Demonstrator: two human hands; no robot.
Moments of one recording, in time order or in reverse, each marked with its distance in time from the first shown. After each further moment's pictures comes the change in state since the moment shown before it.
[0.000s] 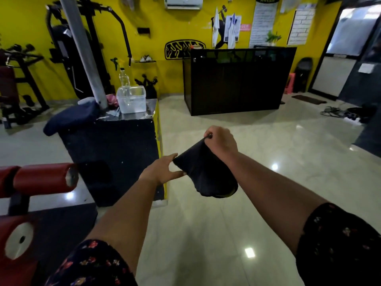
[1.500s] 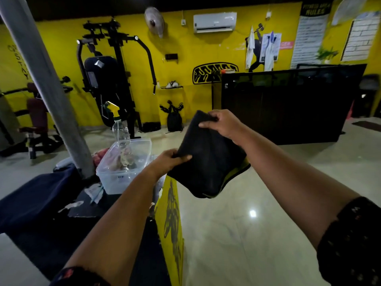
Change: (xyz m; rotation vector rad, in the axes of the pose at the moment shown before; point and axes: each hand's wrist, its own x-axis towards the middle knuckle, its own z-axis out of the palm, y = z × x) left_hand 0.558 -0.084 -0.216 -0.619 0.182 -0.054; right_hand 0.650 -0.007 0.161 0.618 -0.281 -0.295
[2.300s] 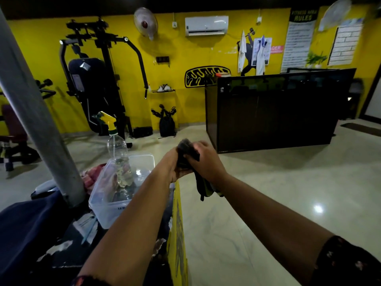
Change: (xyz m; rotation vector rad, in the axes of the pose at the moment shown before) left_hand 0.135 -0.027 -0.052 -0.695 0.072 -0.332; right_hand 0.076 0.063 0.138 -0.356 0.164 -0.119
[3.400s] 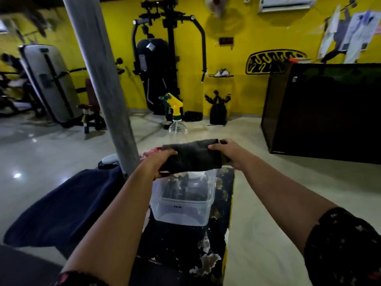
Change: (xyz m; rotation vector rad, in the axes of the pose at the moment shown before) left_hand 0.034 0.027 -0.228 0.189 0.505 -0.058; right_hand 0.129 0.001 0.155 0.723 -0.433 0.645
